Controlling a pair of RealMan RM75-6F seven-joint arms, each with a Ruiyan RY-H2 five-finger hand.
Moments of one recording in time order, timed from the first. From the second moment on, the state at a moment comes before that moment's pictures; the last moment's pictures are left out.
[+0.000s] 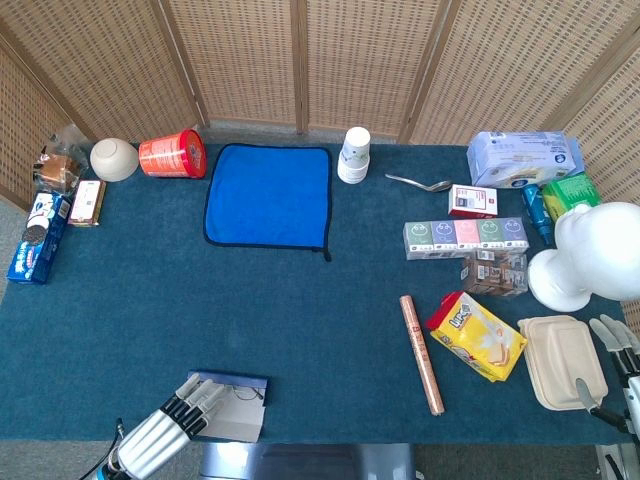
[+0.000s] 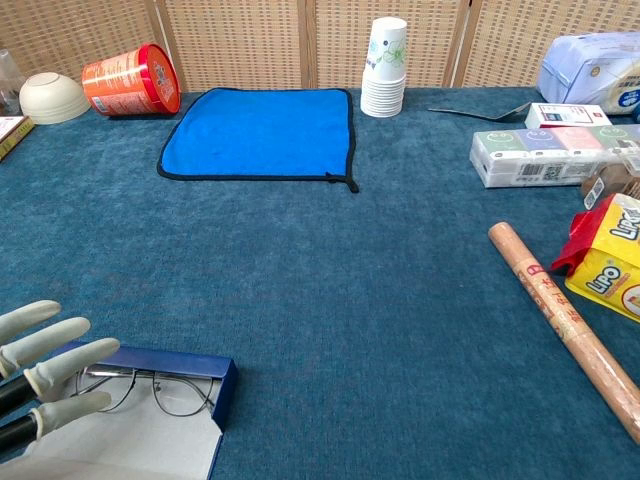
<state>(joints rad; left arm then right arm) -0.09 -1.71 0.30 -0.91 2.13 1.70 0.45 -0.04 -1.23 -0.03 -1.09 -1.66 1.74 0.60</state>
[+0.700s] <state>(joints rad) -0.12 -1.61 0.27 -1.12 2.07 1.56 0.52 -0.04 -1.23 -0.03 -1.09 -1.65 1.72 0.62</state>
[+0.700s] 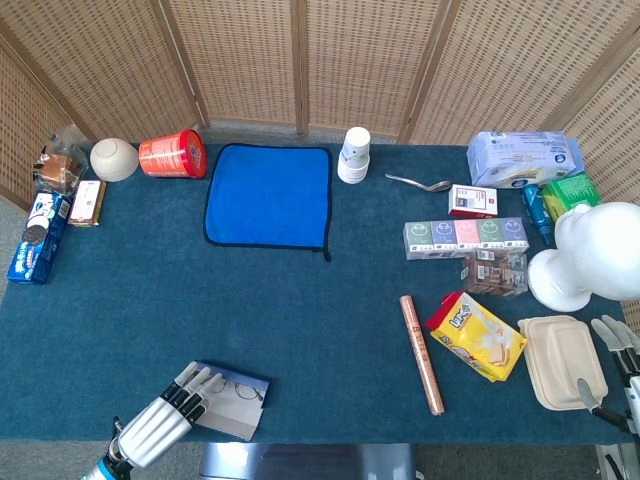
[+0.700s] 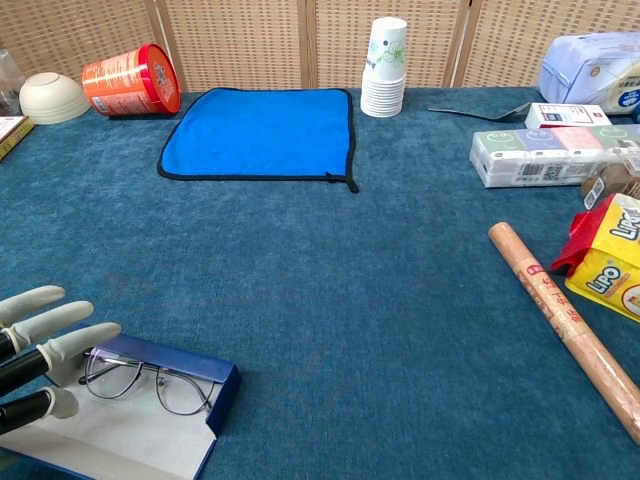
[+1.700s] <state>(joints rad) -0.10 -1.68 0.24 -1.03 2.03 1.65 0.31 -0.04 -1.23 -0.03 -1.11 -1.65 1.69 0.60</state>
